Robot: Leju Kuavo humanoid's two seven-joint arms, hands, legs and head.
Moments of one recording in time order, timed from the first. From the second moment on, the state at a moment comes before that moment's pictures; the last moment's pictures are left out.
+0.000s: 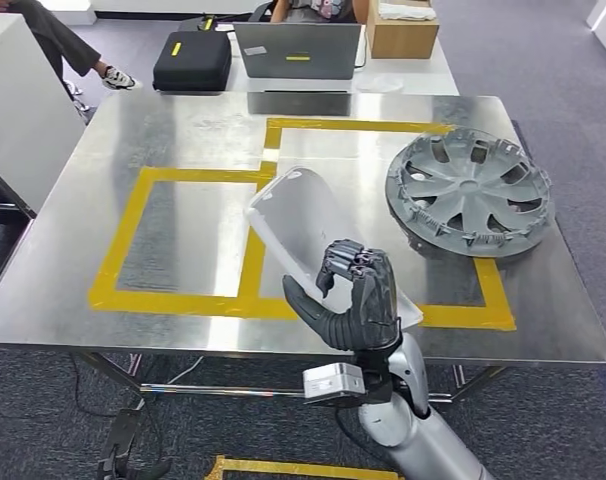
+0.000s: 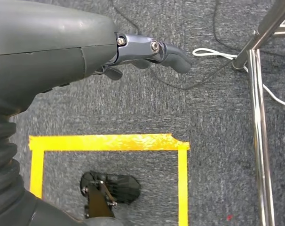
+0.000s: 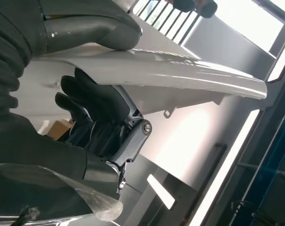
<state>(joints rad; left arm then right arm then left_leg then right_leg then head) -0.18 -0.20 0.98 -0.20 -1.17 0.12 -0.27 -0.27 0.06 0.64 -1.50 0.59 -0.51 -0.41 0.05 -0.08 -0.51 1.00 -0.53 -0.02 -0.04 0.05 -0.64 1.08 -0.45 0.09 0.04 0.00</state>
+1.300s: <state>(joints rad) -0.19 -0.20 0.97 -0.20 -1.18 0.12 -0.26 -0.27 0.05 0.63 -1.46 0.59 -0.51 -0.40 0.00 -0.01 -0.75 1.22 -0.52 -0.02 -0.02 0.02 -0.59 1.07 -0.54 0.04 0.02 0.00</state>
